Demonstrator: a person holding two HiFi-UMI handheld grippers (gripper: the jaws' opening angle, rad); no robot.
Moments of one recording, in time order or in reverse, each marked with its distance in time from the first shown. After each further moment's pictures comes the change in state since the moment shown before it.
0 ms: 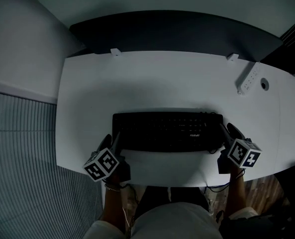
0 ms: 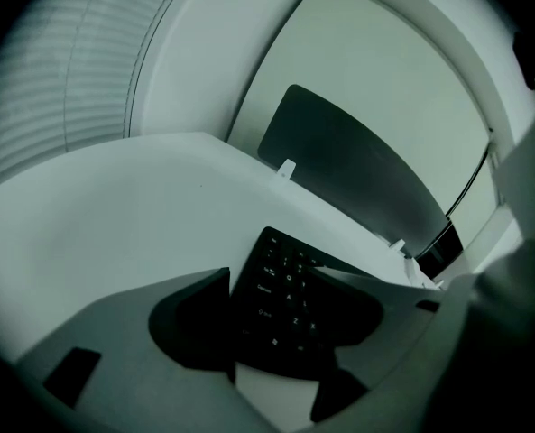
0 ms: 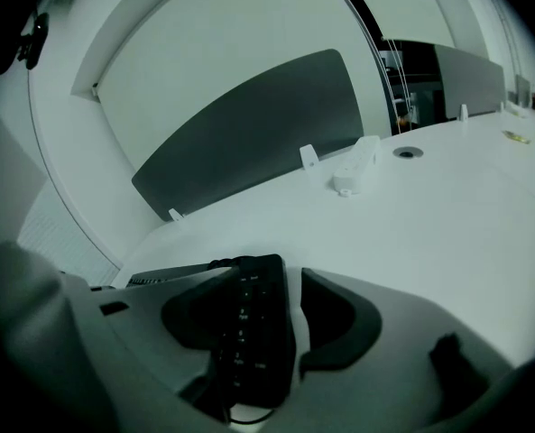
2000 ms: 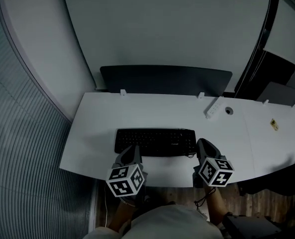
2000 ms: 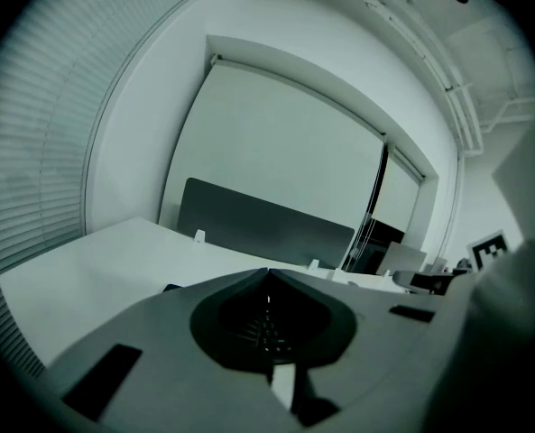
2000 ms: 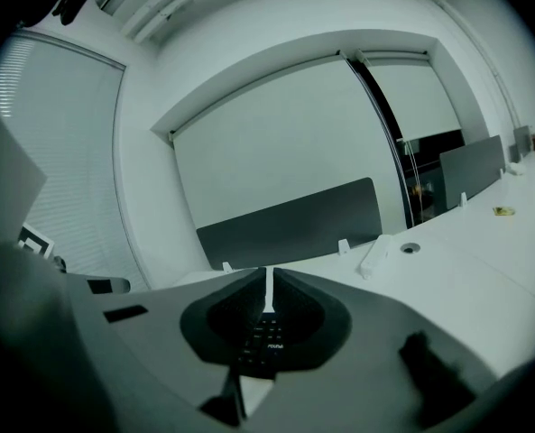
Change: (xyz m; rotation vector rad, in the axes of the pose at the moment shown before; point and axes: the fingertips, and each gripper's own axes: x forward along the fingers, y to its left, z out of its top) left arm -0.191 -0.184 -0.006 0.336 -0.335 -0.251; right arm -0.193 0.119 0.031 -0.188 -0.444 0.084
